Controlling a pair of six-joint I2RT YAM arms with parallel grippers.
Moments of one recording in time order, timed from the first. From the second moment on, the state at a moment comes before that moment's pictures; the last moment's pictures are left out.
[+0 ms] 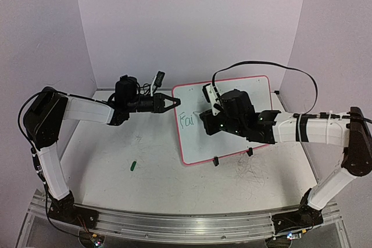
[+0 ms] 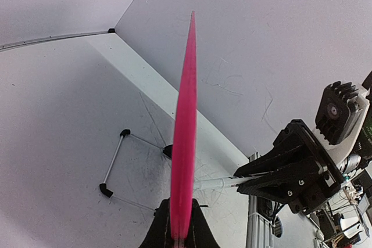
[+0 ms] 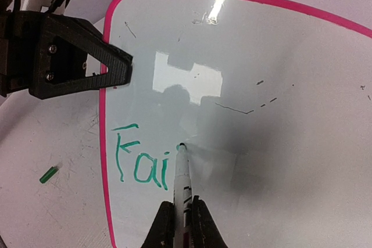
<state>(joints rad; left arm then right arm) -0.58 1.85 1.13 0.59 0.77 -0.57 0.90 1.57 1.09 0.00 0.26 0.20</state>
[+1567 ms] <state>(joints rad) -0.58 1.85 1.13 0.59 0.77 -0.56 0.91 1.49 0.97 0.00 0.25 0.23</state>
